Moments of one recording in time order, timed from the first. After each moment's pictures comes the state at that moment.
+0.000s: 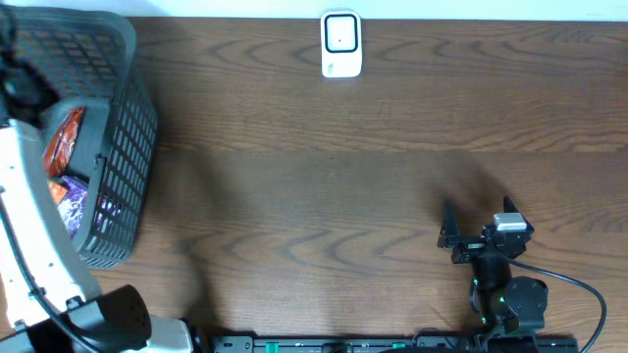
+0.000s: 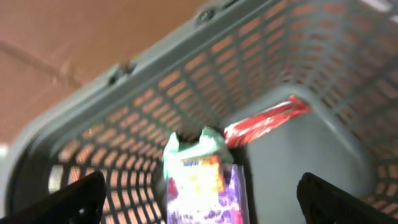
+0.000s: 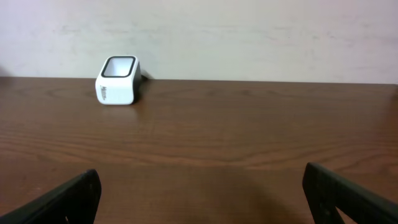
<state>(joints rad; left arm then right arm) 0.41 1.64 1.93 -1.21 -0.52 -0.27 0.06 0.01 0.01 -0.07 0.00 0.01</state>
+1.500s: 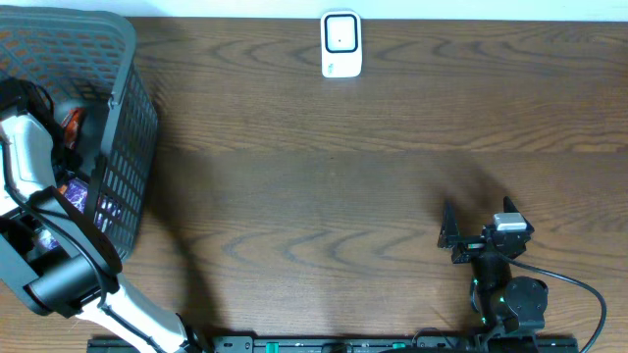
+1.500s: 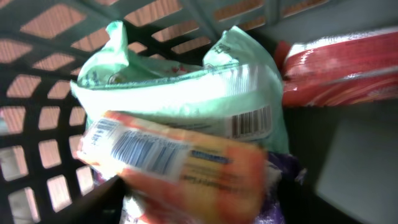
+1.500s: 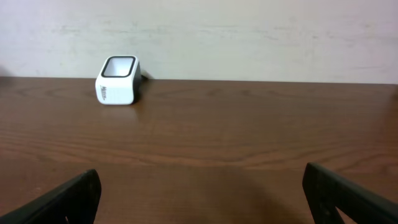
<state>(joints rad) 0.56 1.96 1.56 -1.03 -0.45 -0.58 0.06 0.01 0.01 -0.07 0.00 0.01</state>
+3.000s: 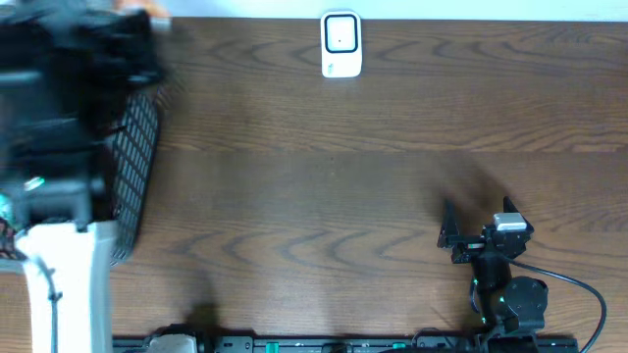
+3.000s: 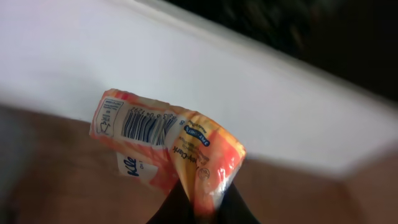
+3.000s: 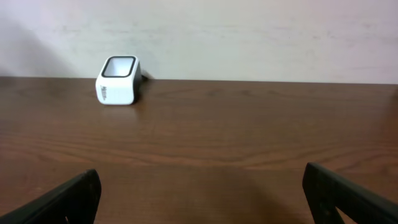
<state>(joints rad) -0.01 1.28 1.57 -0.56 0.27 -0.40 0.06 0.01 0.01 -0.07 0.00 0.01</state>
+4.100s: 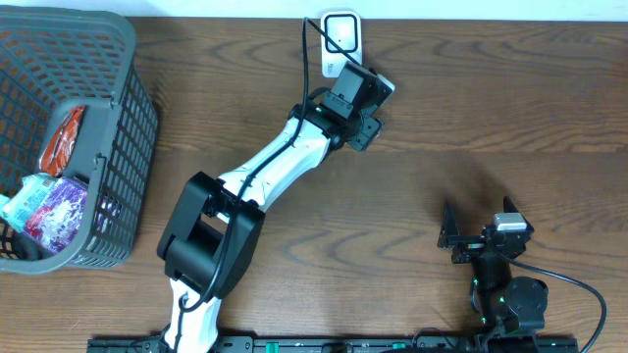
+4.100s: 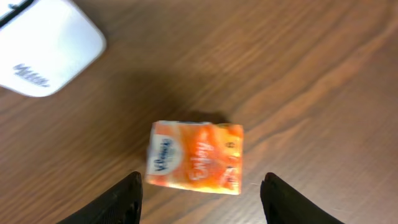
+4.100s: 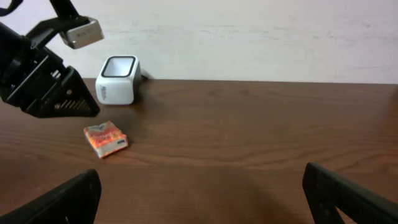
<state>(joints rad) -0.61 2.06 1.57 -0.41 0.04 0.12 0.06 0.01 0.01 -0.07 0.00 0.01</state>
